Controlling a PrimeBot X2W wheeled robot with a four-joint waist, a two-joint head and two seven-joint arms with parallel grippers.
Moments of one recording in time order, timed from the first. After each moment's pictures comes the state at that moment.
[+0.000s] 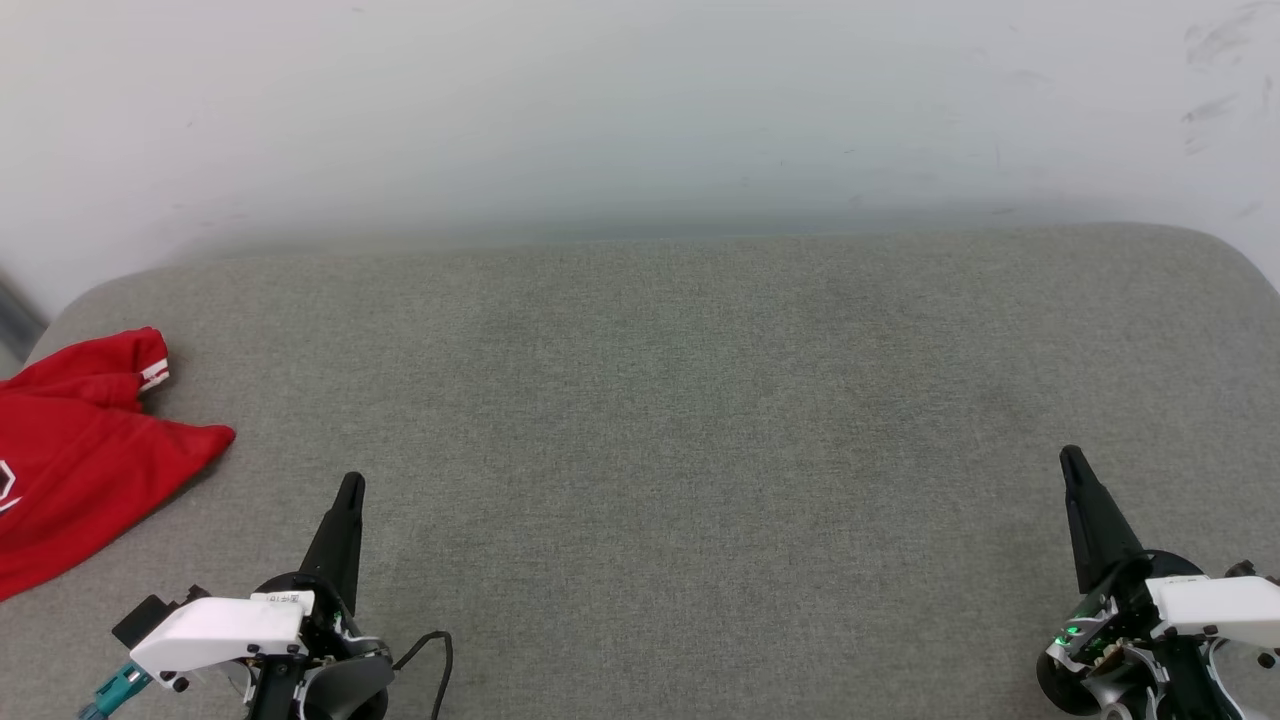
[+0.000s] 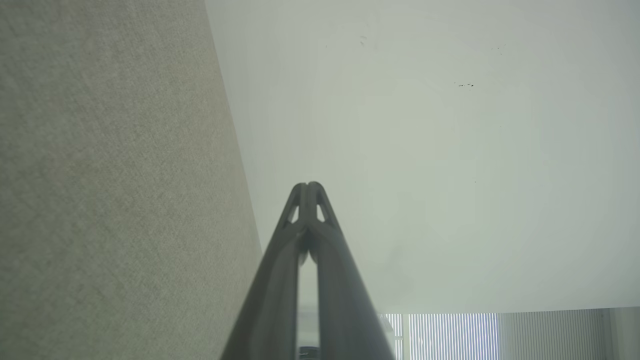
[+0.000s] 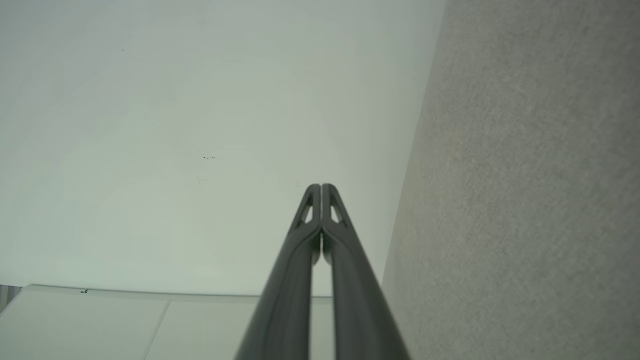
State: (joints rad) left arm -0.11 0.05 0.11 0.25 -1.61 -0.13 0.11; right arm -0.10 -0.05 -0.11 0.25 1.62 0.13 0.12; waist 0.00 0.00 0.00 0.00
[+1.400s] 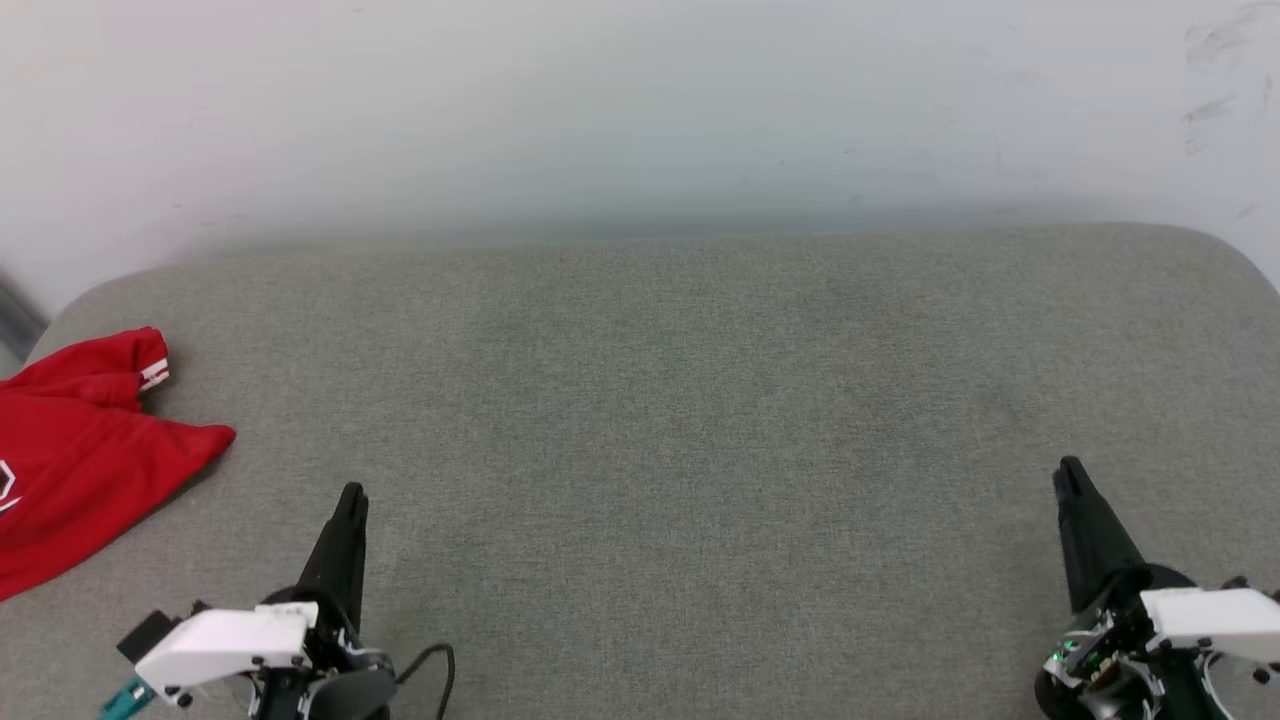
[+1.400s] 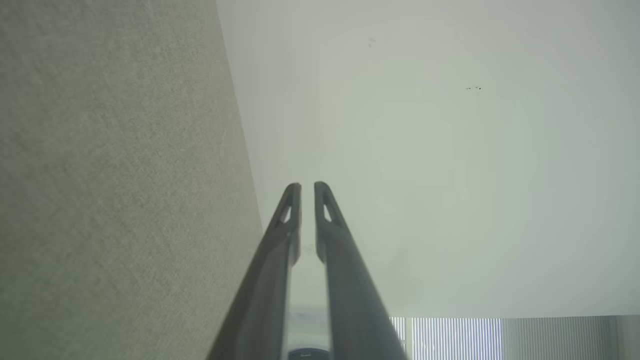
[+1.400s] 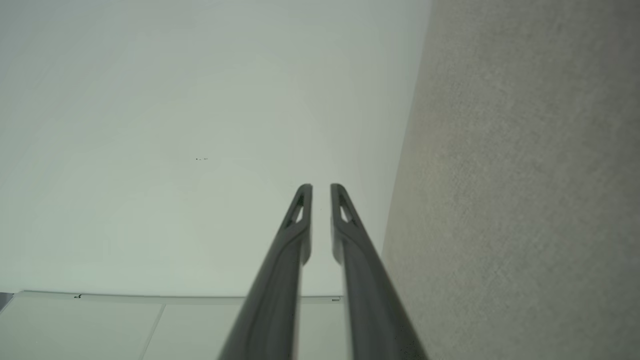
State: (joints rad) left arm -0.10 0.05 0.11 0.25 -1.61 -0.13 0.11; right arm -0.10 -0.05 -0.11 0.25 1.62 0.13 0.11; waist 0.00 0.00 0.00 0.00
